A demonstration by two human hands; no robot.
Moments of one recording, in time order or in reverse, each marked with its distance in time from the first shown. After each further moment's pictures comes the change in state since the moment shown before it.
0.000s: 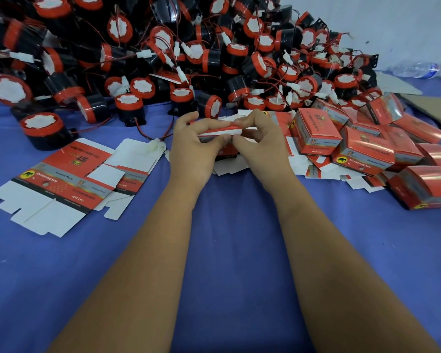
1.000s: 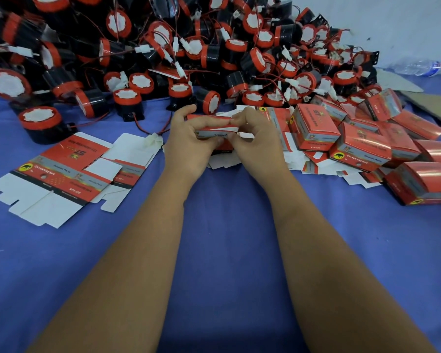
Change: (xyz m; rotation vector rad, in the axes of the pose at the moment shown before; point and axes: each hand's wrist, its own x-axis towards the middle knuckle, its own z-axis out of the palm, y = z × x) left_hand -0.001 0.001 -0.005 0.046 -0.030 0.016; right_hand 0.002 0.010 0.000 -0.223 -0.002 -0.051
